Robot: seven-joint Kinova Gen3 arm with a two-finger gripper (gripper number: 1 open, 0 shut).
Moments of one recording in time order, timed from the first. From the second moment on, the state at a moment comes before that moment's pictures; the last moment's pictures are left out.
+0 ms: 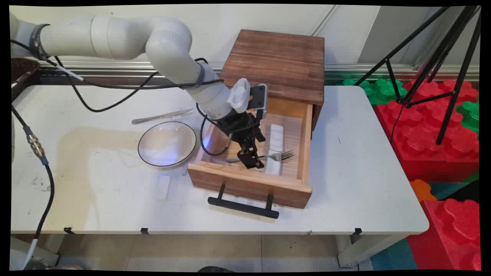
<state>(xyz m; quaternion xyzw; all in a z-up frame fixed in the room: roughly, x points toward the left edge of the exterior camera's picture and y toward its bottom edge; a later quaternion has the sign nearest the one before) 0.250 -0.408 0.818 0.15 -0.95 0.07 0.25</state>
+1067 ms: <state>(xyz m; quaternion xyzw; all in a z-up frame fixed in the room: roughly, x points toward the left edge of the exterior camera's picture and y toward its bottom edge) 0.290 -0.378 0.910 0.14 -0.94 0.09 0.29</state>
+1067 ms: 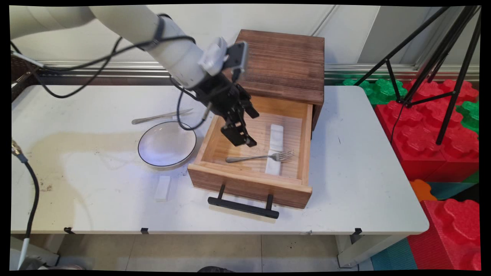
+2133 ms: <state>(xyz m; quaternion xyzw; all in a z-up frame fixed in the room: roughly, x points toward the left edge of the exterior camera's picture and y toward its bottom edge) 0.381 -0.323 0.997 0.15 -0.92 0.07 0.35</state>
